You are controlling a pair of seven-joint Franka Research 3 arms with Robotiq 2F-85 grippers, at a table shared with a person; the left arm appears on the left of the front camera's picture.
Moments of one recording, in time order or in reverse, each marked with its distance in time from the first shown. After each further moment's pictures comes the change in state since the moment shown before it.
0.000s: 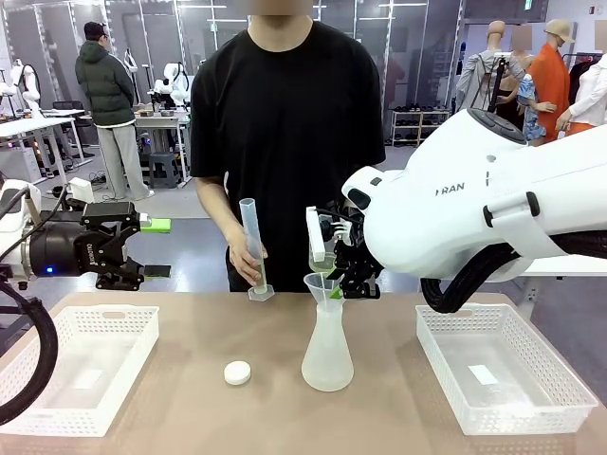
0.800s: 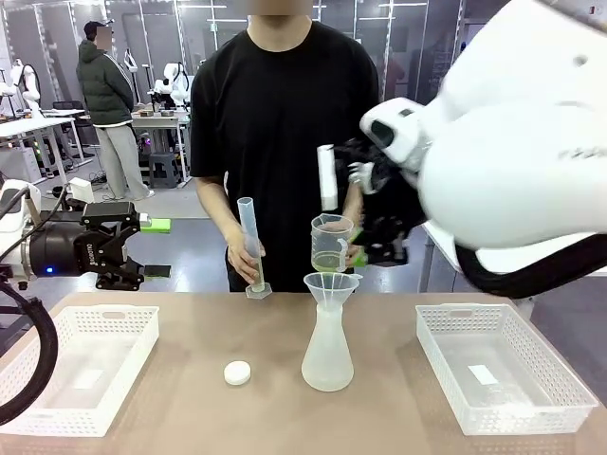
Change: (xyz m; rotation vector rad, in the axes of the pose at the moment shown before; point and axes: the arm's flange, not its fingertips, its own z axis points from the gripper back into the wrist) left arm 0.000 0.000 0.000 0.000 0.000 0.000; right arm 0.033 0.017 0.120 -0.051 0.106 -0.157
